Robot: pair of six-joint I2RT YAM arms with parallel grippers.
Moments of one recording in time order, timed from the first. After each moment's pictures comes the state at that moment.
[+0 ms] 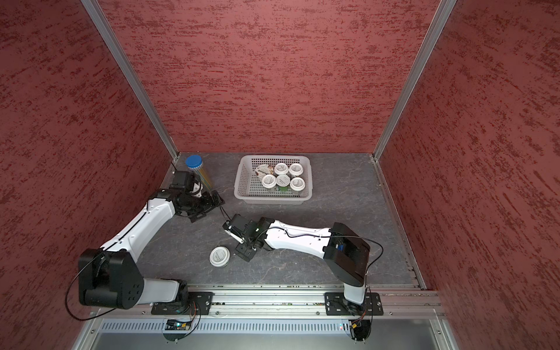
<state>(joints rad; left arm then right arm) -0.07 1.37 1.04 -0.79 0.28 -0.58 1.14 1.83 1.36 -0.66 0.03 0.07</state>
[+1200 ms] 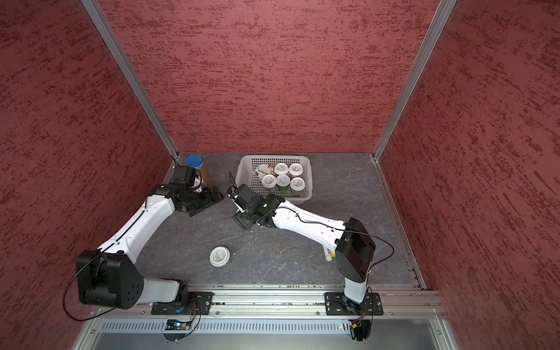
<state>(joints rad) -0.10 1.38 1.15 -0.83 0.20 -0.53 0.97 1.80 1.64 -0.70 0.14 0.10</state>
